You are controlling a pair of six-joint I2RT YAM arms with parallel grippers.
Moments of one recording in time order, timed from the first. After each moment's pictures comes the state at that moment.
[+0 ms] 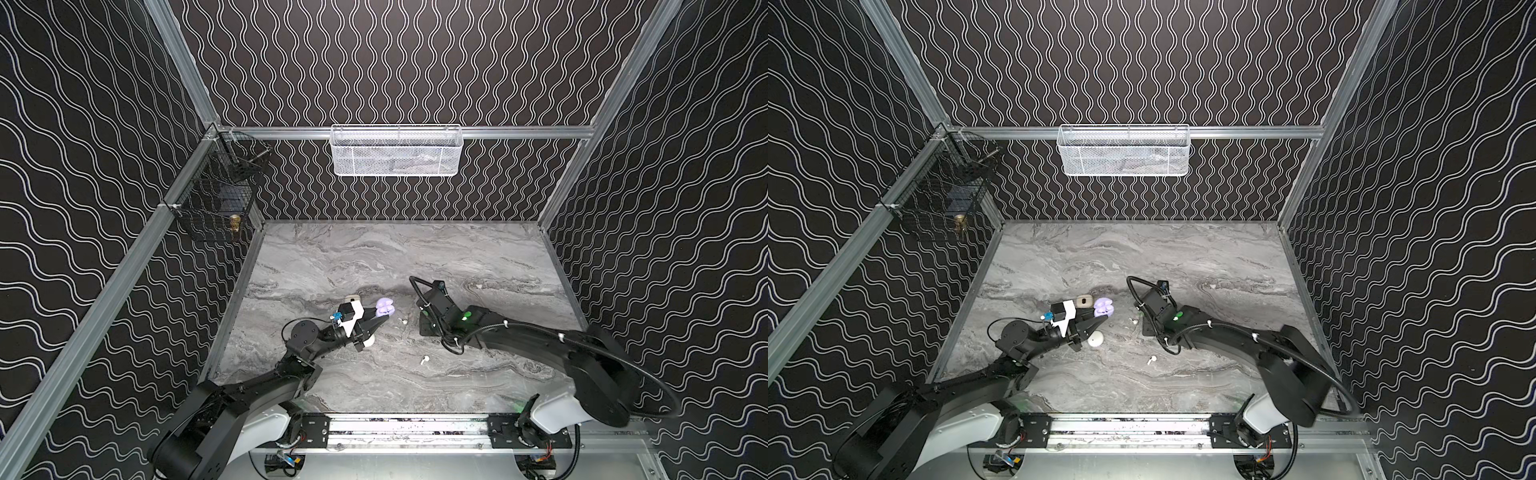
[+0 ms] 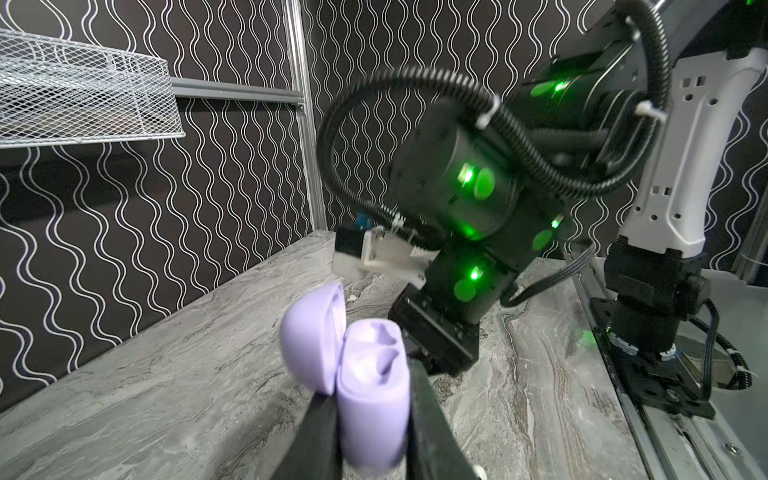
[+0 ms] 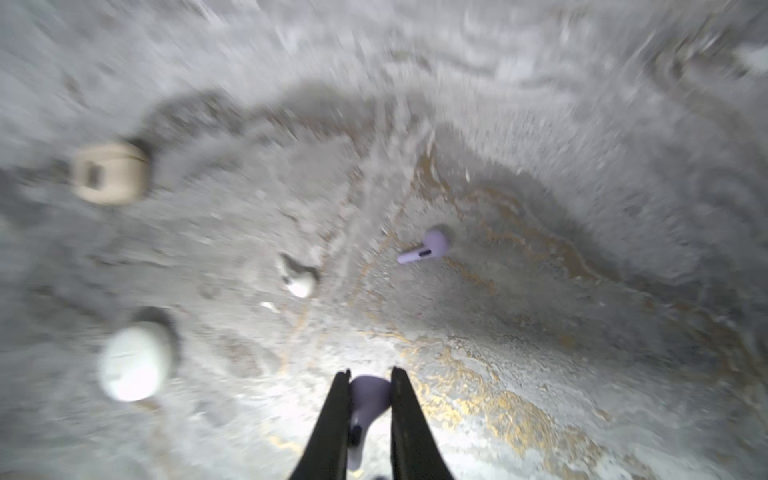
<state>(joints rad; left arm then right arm) -0.52 1.12 0.18 1.13 0.61 -0.04 0.90 1.42 0.93 -0.45 0.33 0.77</state>
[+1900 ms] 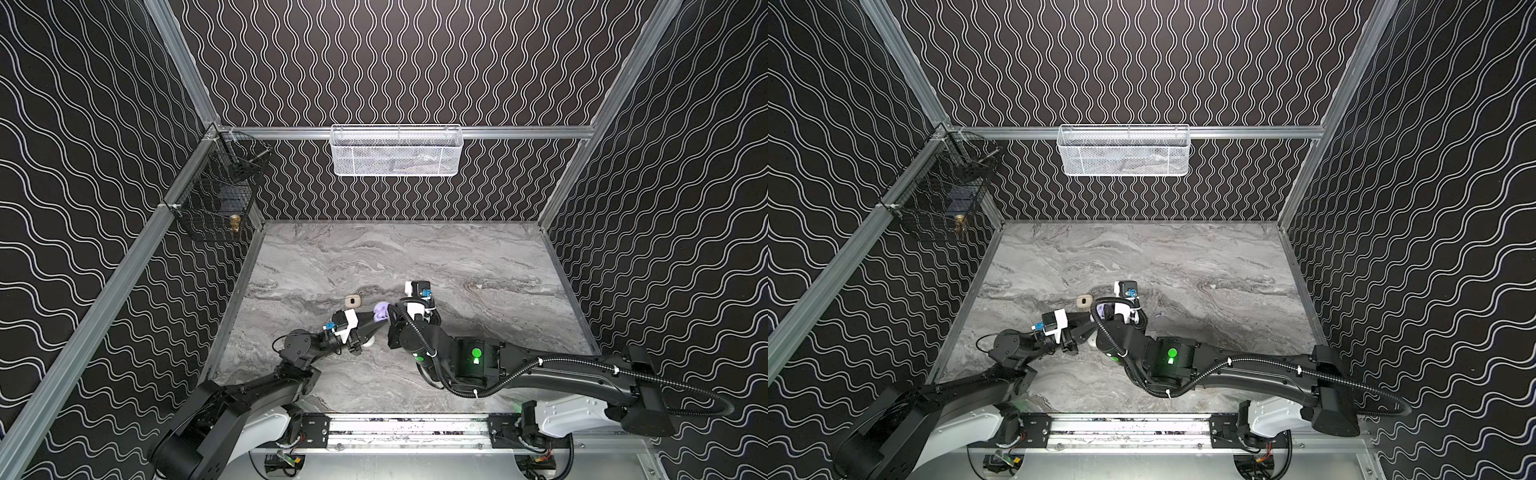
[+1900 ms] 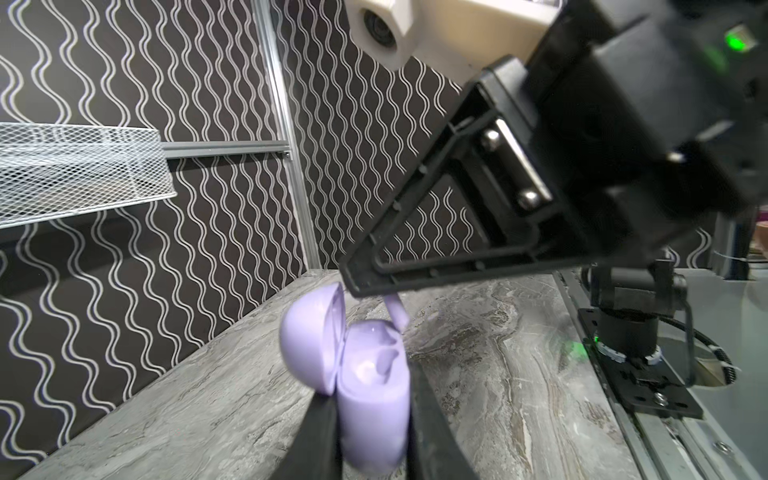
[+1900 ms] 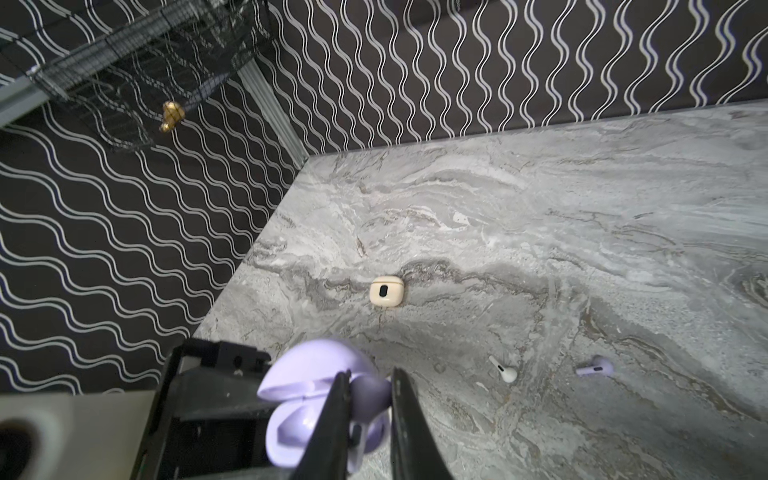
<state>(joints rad) -0.52 1.11 0.14 1.30 0.66 -0.04 1.35 1.33 1.08 -0.22 0.80 0.74</state>
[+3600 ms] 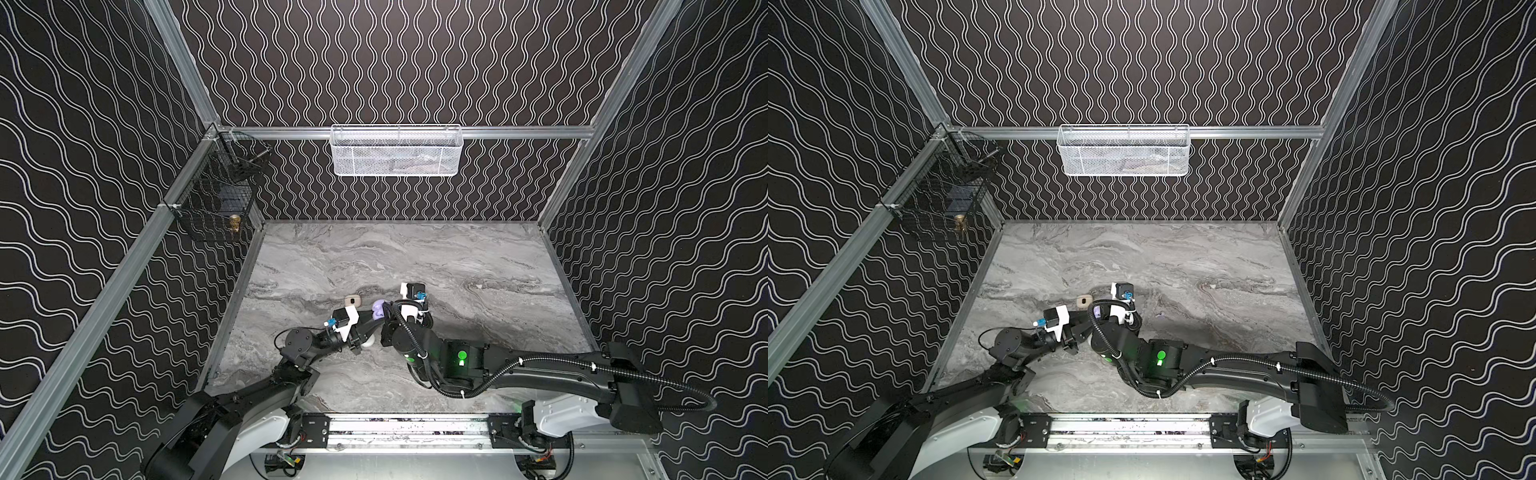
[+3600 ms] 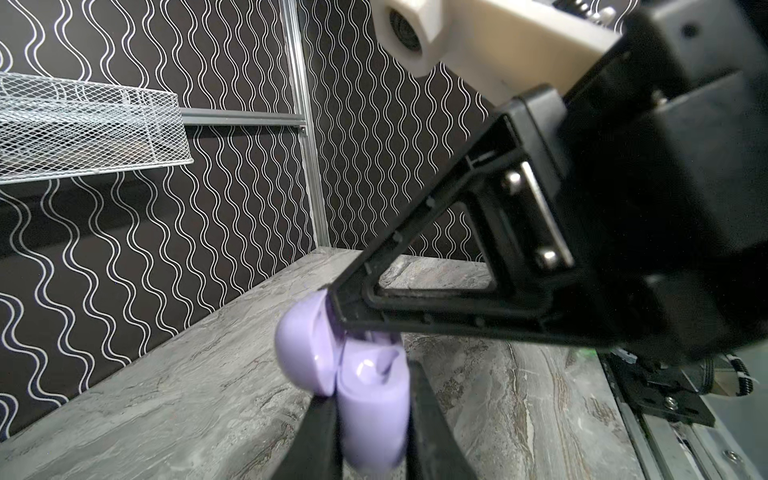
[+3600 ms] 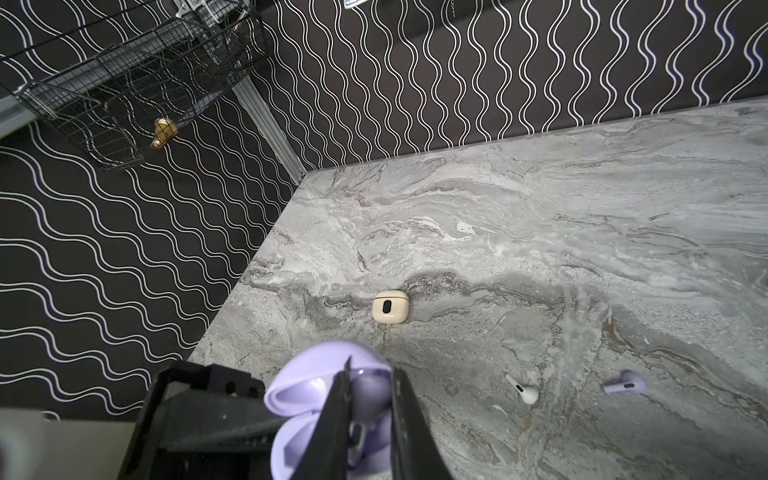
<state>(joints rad) -0.52 1.05 0.14 1.15 0.60 -0.04 1.34 1.41 1.04 -0.07 0.82 0.74</state>
